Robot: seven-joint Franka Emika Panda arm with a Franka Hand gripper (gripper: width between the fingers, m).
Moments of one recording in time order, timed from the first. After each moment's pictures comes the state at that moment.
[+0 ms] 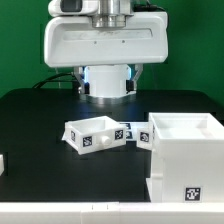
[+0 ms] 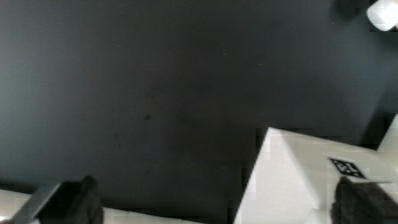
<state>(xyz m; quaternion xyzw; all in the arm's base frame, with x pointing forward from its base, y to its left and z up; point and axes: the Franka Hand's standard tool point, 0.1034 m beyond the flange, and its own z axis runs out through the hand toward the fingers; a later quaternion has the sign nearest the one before) 0.508 -0.024 0.141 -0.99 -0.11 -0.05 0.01</state>
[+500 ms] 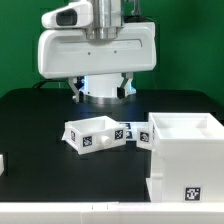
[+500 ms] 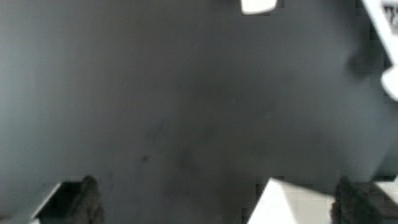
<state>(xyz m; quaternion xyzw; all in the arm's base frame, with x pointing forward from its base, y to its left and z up) 0.479 -0.036 0.118 -0.99 -0.16 -0.03 0.01</state>
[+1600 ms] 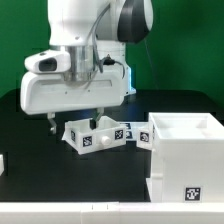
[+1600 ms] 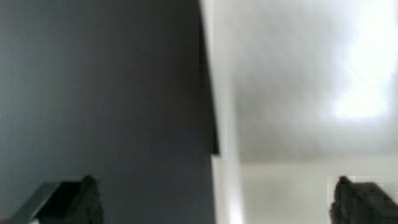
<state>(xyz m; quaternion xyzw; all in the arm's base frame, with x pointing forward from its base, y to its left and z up) 0.425 -0.086 0.040 -0.98 -0.20 -0.03 -0.01</state>
